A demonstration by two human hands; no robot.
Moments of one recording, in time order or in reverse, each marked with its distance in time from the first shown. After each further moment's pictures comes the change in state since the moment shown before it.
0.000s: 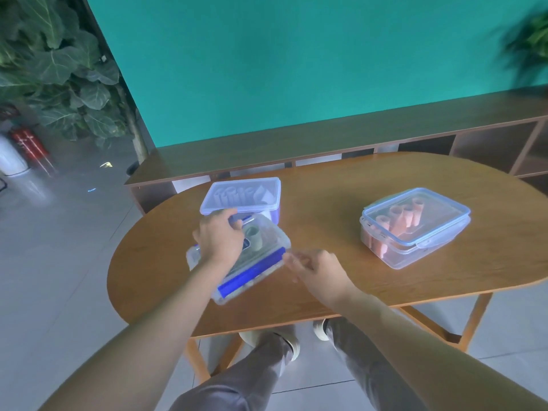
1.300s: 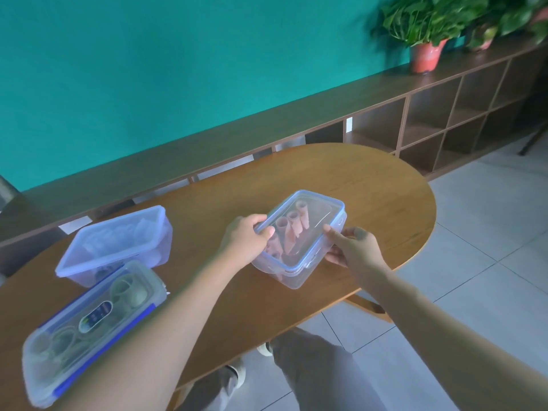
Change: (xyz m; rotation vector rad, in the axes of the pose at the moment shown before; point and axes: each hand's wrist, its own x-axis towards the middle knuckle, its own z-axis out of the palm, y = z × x) left_hand -0.043 0.210 0.157 -0.046 -0.647 0.306; right_hand -0.014 0.152 -0.214 0.776 0.591 0.459
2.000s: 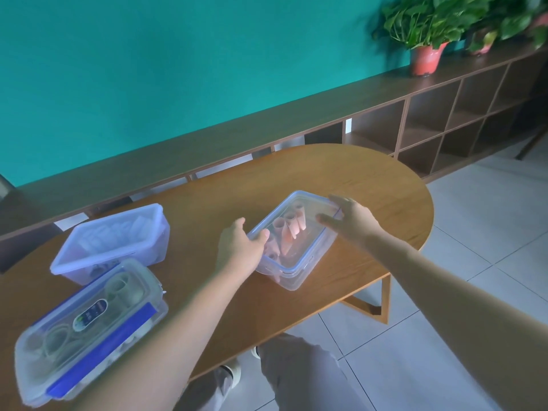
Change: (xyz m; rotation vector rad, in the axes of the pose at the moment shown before) left_hand -0.019 0.000 0.013 -0.152 0.157 -0.176; right_hand 0.051 -0.039 -0.006 -0.974 -0.093 -0.412
